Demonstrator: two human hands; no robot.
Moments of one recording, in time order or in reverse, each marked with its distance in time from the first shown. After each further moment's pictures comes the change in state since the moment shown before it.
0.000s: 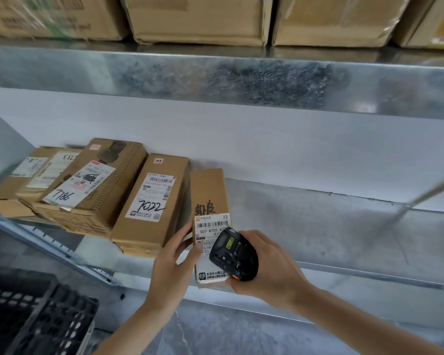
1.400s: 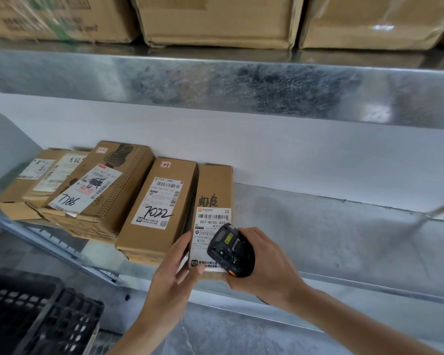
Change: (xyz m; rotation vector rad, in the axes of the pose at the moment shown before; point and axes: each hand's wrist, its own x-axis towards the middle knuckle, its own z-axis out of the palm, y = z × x) left_hand 0.000 -0.002 -0.024 0.042 -0.117 -0.034; right_hand 0.034 -0.006 0.013 0.047 0.030 -0.004
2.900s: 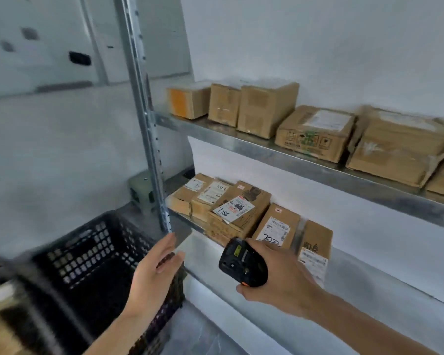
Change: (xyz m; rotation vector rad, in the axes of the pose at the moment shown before) left_hand -0.179 0.060 -0.220 -0.050 0.609 0.007; right_hand -0.032 -0.258 0.017 -0.236 -0.253 -0.398
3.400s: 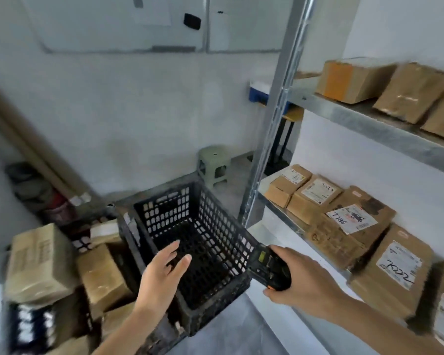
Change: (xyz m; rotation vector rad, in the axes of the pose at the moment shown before) left_hand 0.000 -0.121 -0.201 0.001 0.272 -0.280; right_hand 0.111 -0.120 0.141 -0.146 -0.332 -0.099
